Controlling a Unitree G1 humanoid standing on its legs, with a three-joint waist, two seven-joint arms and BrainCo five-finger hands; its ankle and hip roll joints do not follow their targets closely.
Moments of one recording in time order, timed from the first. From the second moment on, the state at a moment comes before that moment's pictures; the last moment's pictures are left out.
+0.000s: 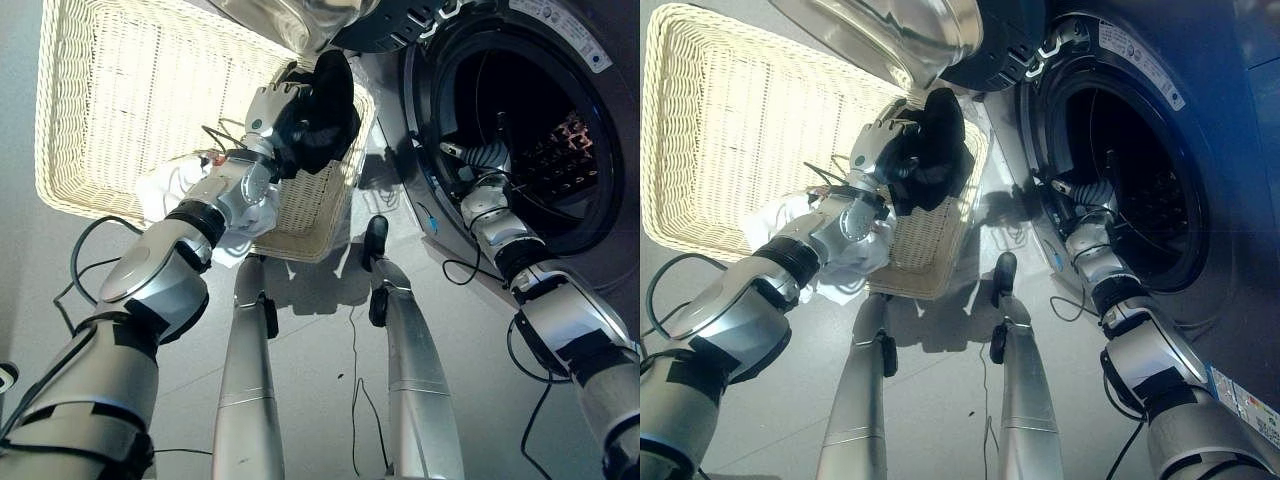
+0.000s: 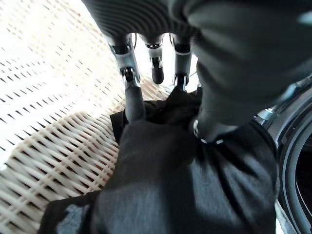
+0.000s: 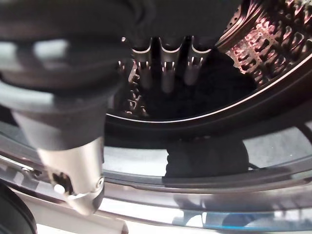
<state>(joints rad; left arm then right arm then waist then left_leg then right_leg) -1.36 0.50 -0.92 1.12 0.30 -0.32 0.62 -1.11 -0.51 0.48 1.09 0.30 -0.17 -0.65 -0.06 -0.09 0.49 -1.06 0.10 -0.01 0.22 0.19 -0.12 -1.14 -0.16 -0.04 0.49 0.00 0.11</state>
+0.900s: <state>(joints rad) -1.14 0.45 -0.73 1.14 0.46 -0.42 1.11 -1.01 -0.48 0.47 1.05 0.29 -0.21 -0.73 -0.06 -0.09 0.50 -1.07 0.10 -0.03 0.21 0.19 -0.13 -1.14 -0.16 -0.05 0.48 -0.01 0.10</state>
